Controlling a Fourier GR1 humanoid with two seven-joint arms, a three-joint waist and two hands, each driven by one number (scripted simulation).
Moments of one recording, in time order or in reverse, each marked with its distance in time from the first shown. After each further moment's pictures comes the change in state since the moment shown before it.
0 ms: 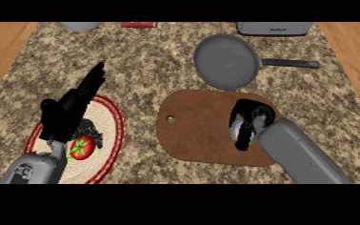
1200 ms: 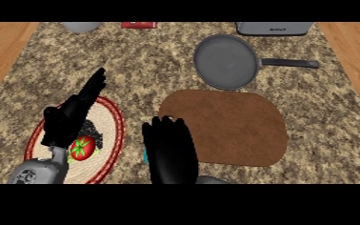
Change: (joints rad) left arm 0.045 -0.040 0.021 -0.007 -0.047 -0.028 -0.021; right arm -0.040 0.328 0.372 -0.368 0.781 -0.497 0.003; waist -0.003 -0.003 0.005
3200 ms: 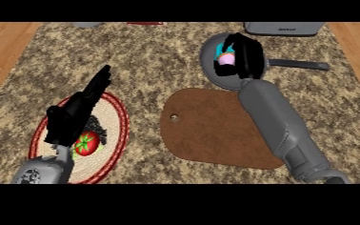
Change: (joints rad) left arm -0.016 -0.065 0.030 -0.042 -0.057 -0.060 0.037; right arm -0.318 -0.082 -0.834 1.070 -0.185 -0.743 -0.954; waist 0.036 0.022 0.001
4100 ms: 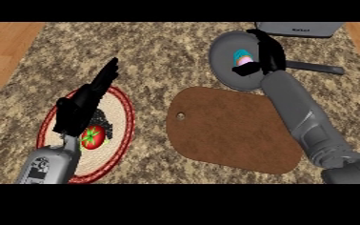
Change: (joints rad) left arm -0.074 -0.020 -0.001 0.054 -0.014 -0.021 -0.027; right arm -0.131 -0.100 -0.227 0.342 -0.161 0.169 -0.151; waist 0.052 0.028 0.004
